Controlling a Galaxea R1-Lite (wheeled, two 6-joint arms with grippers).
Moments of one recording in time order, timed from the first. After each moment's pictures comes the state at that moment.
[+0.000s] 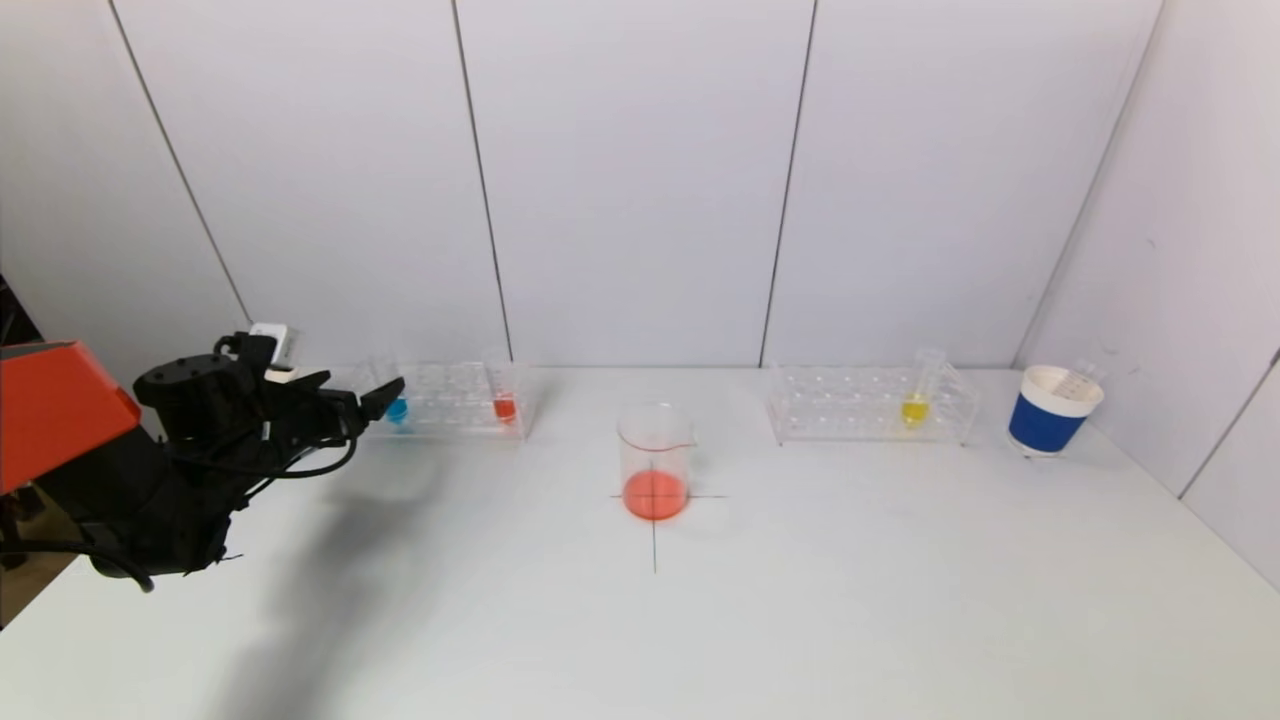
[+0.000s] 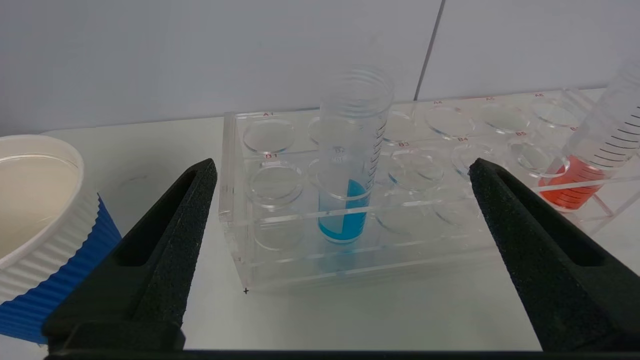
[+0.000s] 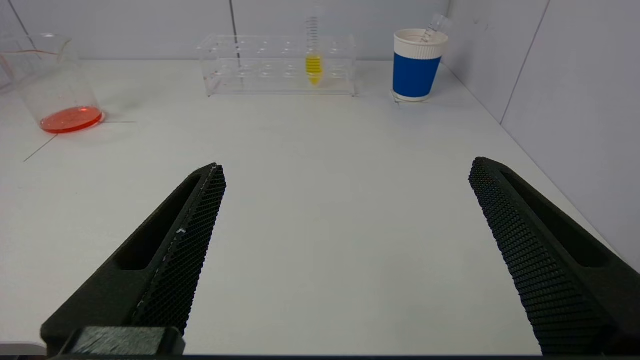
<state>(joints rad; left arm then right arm) 0.16 2.22 -0.80 -1.34 -0.36 0.00 0.00 0.00 0.00 -0.01 -0.03 0.00</state>
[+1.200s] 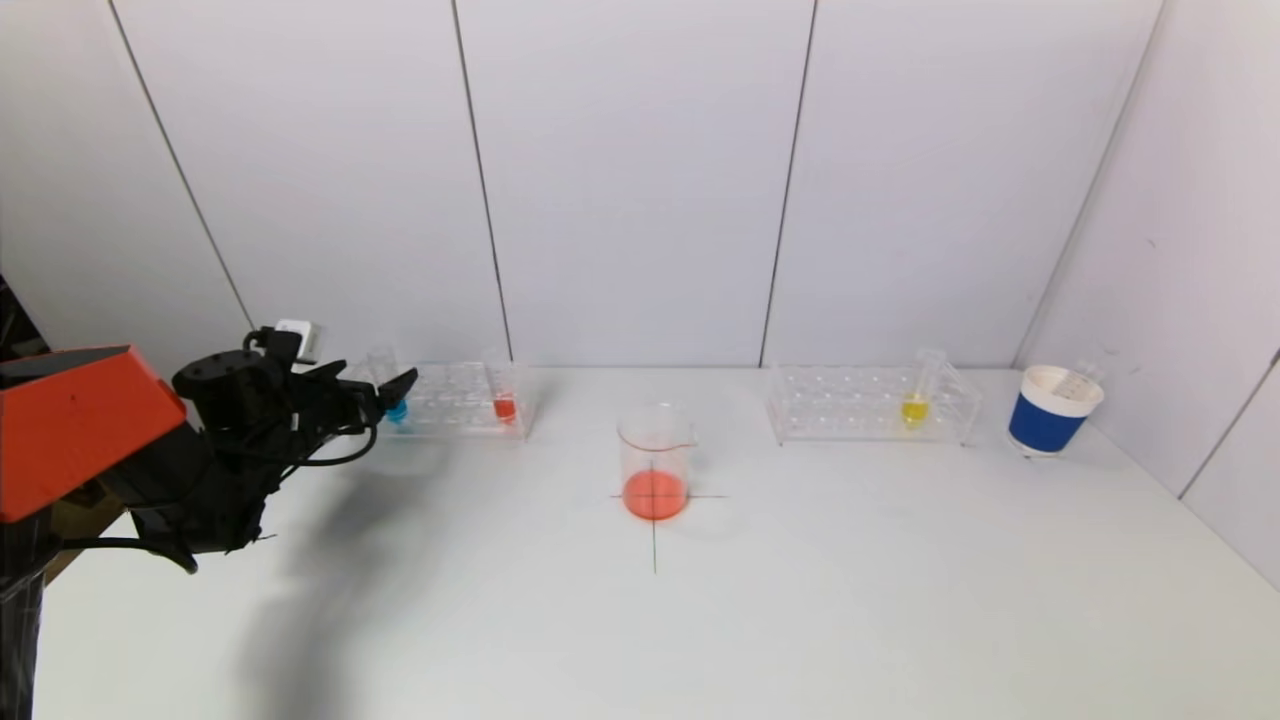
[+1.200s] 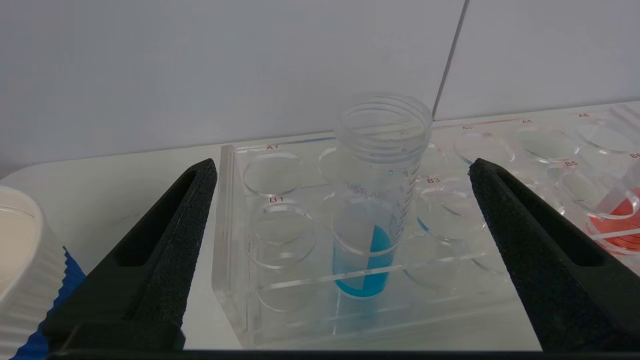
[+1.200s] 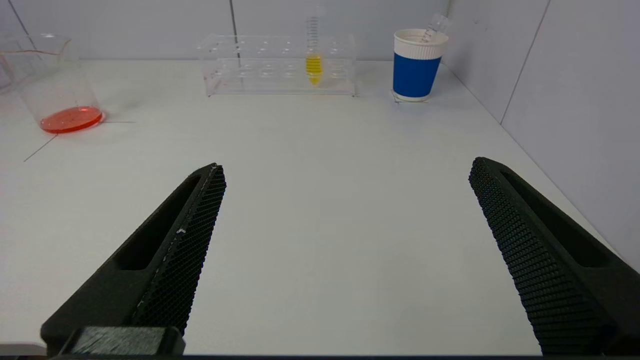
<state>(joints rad) 0.14 2.33 -0.95 -1.34 -0.35 0.01 0.00 0.00 0.00 -0.01 -0.03 0.00</state>
